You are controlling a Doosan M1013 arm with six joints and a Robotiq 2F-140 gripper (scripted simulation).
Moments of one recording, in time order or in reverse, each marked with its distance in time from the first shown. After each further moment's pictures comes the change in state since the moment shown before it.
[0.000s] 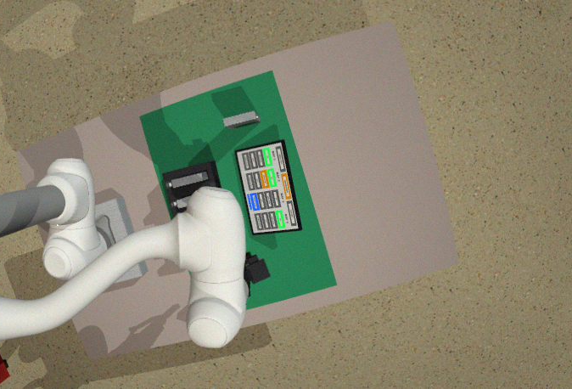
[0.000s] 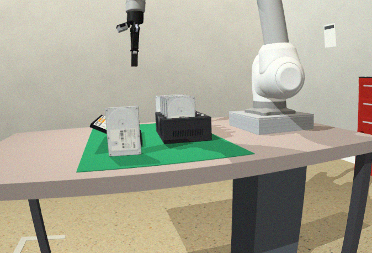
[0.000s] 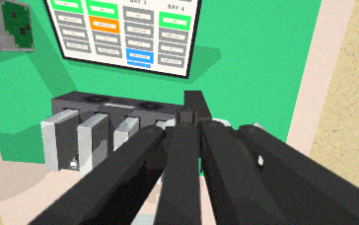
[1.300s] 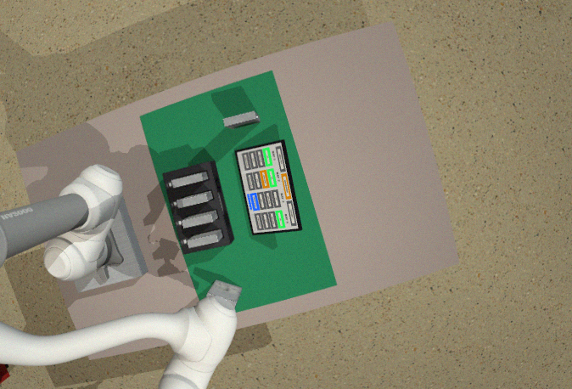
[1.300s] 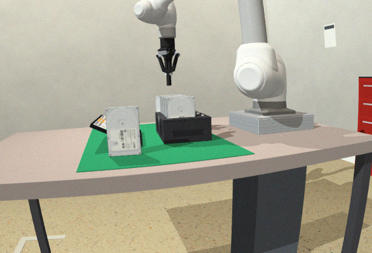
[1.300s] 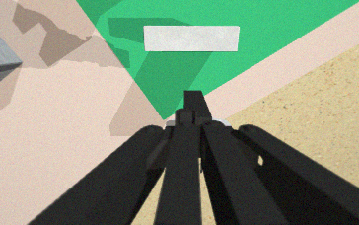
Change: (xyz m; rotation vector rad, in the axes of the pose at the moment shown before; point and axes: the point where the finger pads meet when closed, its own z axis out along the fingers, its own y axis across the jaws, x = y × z) arm -0.207 0.194 0.079 -0.015 -0.059 -0.943
